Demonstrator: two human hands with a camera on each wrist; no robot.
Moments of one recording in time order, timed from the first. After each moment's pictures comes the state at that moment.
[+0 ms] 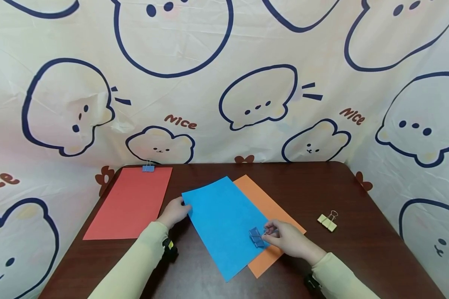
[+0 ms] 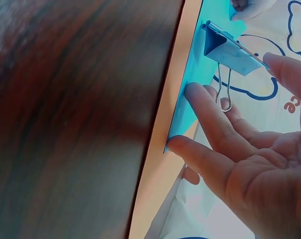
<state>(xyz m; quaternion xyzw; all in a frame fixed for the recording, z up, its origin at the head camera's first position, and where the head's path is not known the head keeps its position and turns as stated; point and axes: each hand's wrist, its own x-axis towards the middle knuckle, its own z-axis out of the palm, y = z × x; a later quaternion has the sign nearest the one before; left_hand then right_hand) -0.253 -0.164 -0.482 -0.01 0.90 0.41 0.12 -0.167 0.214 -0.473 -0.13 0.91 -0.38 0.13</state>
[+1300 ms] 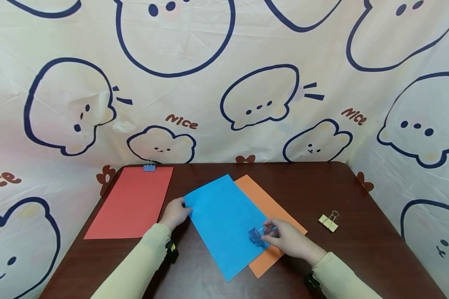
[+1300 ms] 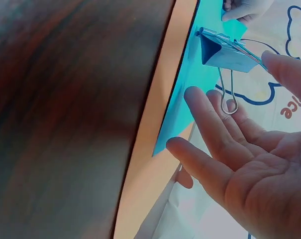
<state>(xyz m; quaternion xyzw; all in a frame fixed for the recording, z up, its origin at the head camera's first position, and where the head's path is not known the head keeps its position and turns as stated) -0.253 -0.161 -0.489 -0.02 0.92 0.38 0.05 -0.169 0.210 -0.467 -0.15 0.90 -0.39 0.13</state>
